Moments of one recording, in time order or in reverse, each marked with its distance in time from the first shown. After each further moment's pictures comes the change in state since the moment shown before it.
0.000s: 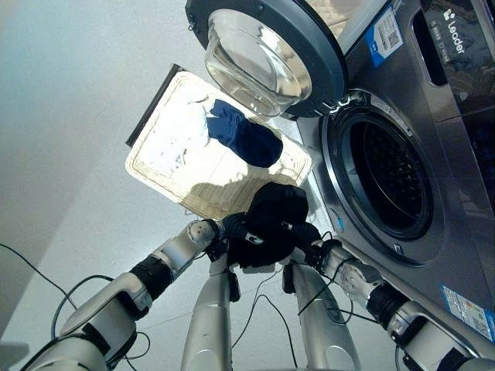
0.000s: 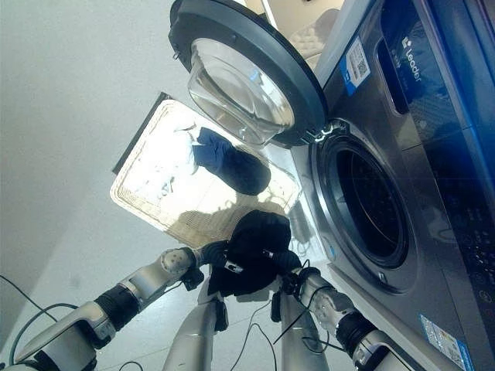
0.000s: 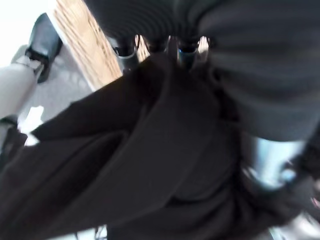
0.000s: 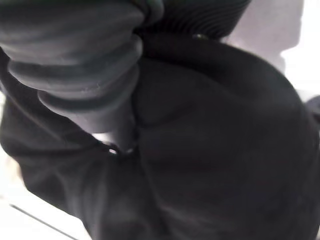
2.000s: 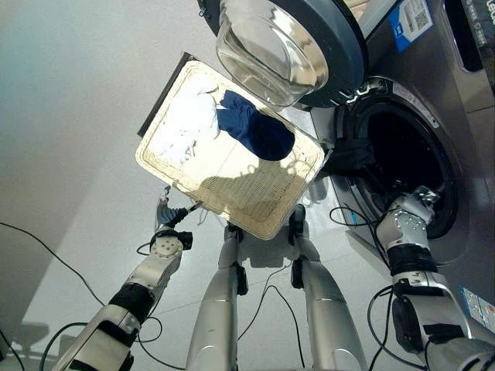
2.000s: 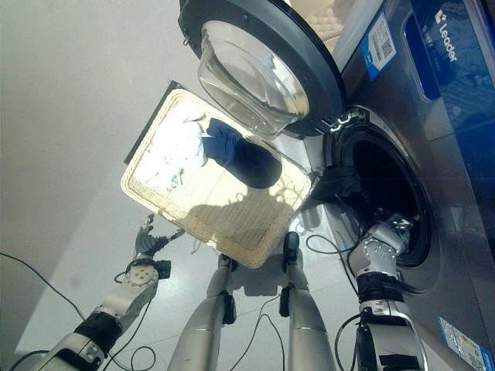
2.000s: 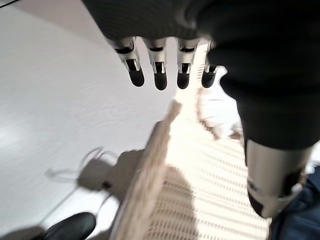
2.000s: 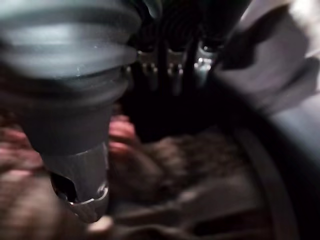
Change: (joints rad) left arm 0.174 -0.017 0.356 0.063 -0.113 -0.212 0.760; right arm -0.160 0.072 -0.744 -0.077 0.926 -0.545 -0.407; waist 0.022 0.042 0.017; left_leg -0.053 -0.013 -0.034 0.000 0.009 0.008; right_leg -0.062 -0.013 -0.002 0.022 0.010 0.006
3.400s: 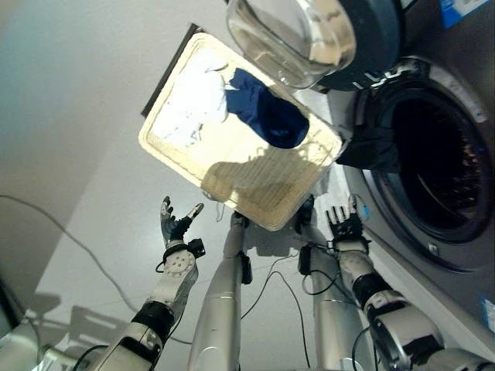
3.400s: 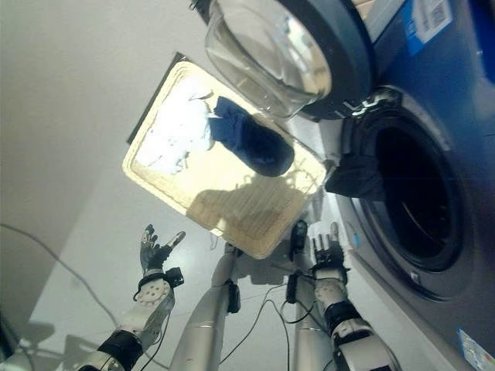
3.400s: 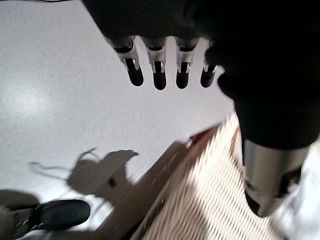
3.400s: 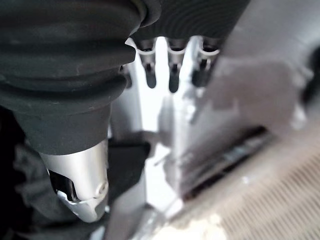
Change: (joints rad) left arm 0.128 -0.174 0.082 0.068 -0.173 -0.370 -0.039; right arm -0.010 0.039 0.207 0.506 -0.471 0.226 0.192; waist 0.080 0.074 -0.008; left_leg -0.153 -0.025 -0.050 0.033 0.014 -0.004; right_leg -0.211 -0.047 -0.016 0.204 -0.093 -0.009
